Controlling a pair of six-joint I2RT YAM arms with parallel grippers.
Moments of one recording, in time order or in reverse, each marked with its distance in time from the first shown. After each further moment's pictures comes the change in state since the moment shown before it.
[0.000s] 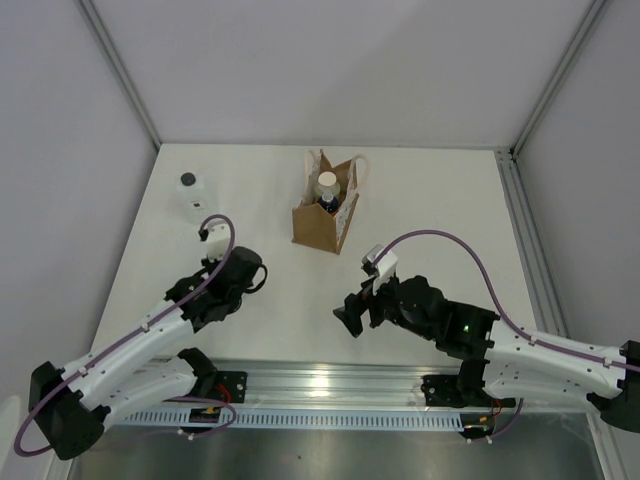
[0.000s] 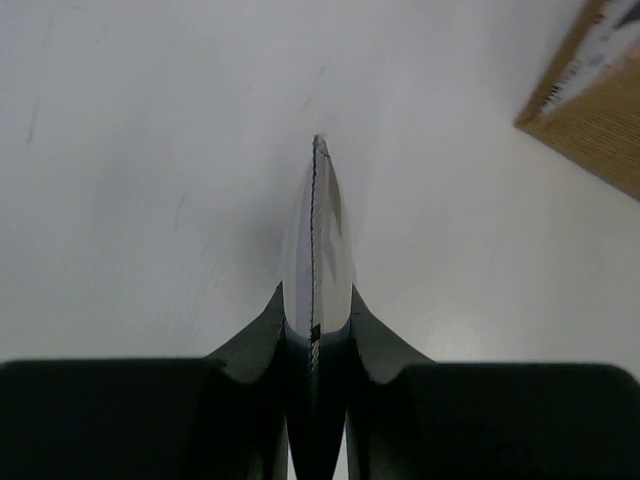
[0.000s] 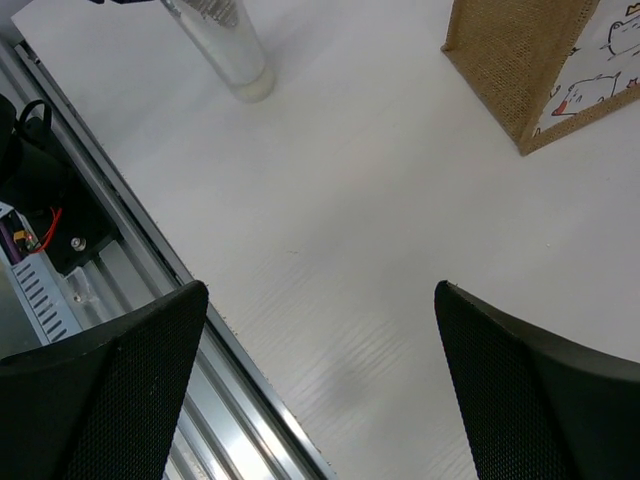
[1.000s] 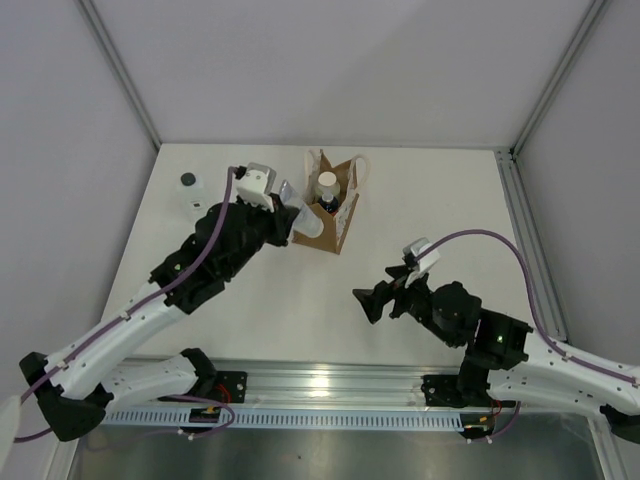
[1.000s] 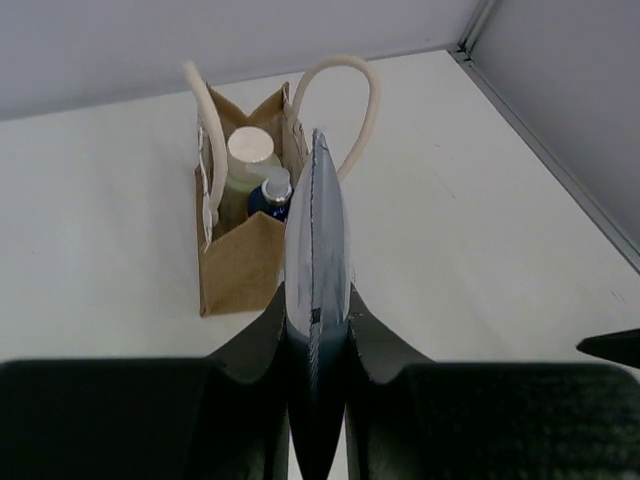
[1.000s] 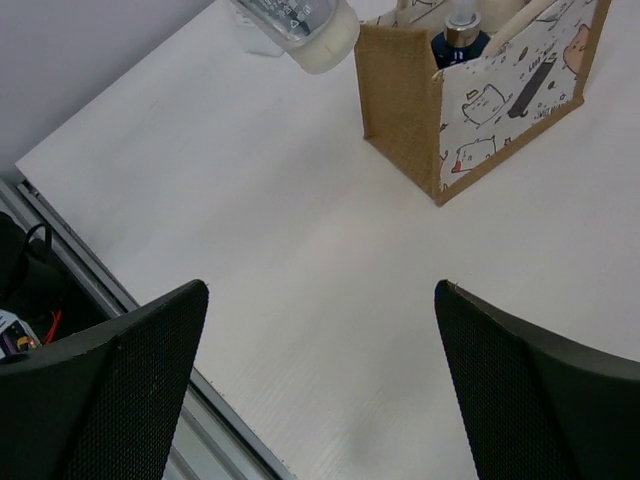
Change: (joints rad) left arm -0.114 0.069 0.381 0.417 0.479 0.543; right arm 0.006 -0.194 -0.010 -0.018 0.196 0.021
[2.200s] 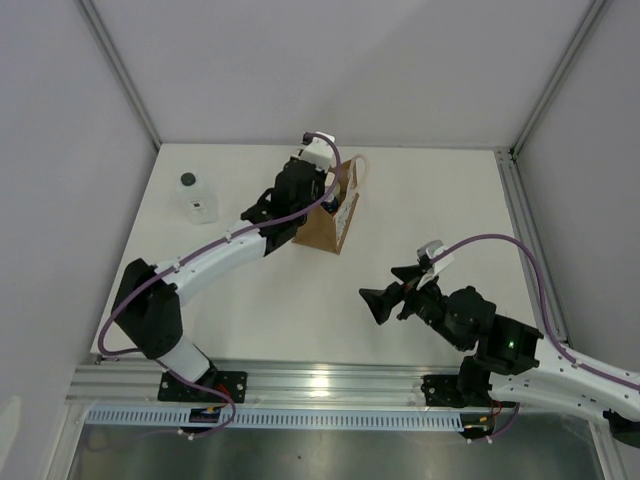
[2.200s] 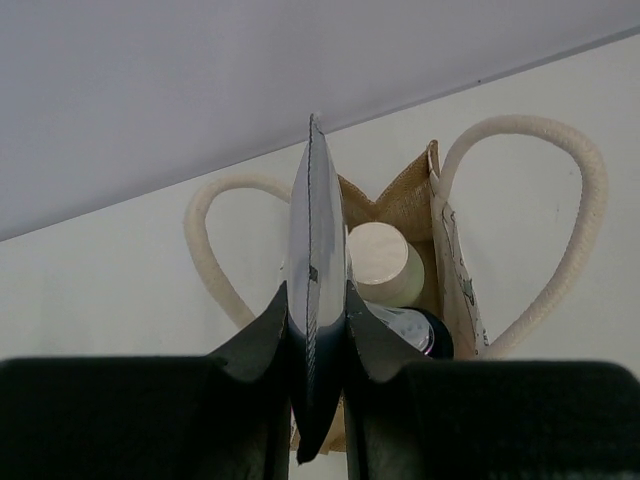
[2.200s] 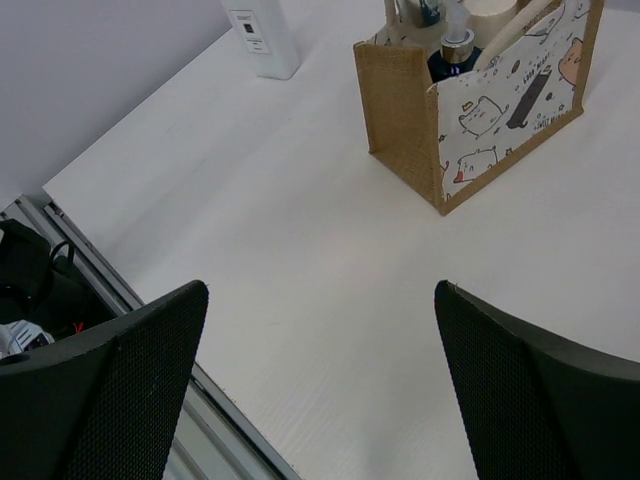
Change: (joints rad) left arm 0.108 0.606 0.204 0.404 -0.189 0.349; right arm 0.000 -0.095 -0.032 0.001 0.013 0.021
